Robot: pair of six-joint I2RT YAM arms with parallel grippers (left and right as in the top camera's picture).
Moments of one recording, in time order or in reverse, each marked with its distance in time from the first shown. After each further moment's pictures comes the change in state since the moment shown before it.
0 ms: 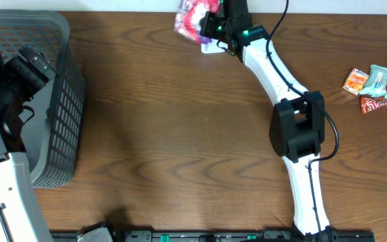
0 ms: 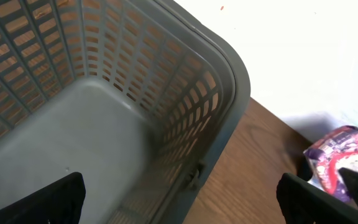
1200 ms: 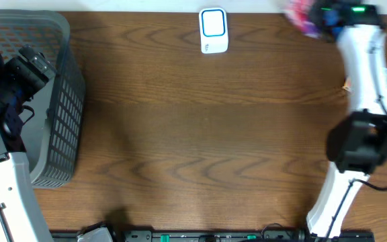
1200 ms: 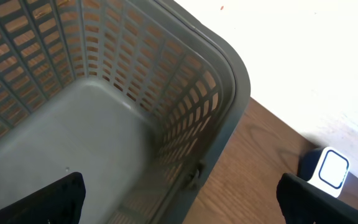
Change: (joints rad) left arm 0.000 0.000 0.000 0.000 0.000 0.000; right arm -0.466 -0.262 0.006 -0.518 0.259 0.067
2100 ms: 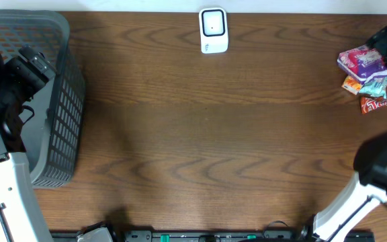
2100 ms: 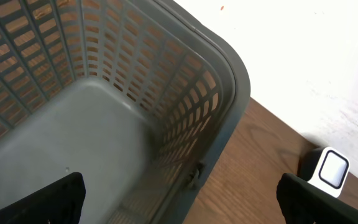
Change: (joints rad) left arm 0.000 0.000 0.000 0.000 0.000 0.000; right arm -0.252 -0.153 -0.020 -0.387 0.058 -0.022
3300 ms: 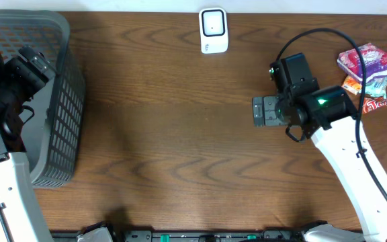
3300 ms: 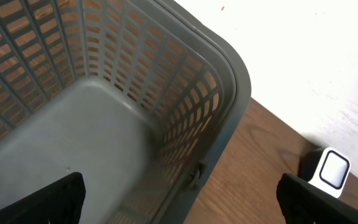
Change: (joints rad) left arm 0.000 0.000 0.000 0.000 -0.002 0.000; right arm 0.739 -0.620 -0.838 0.147 0.032 -0.337
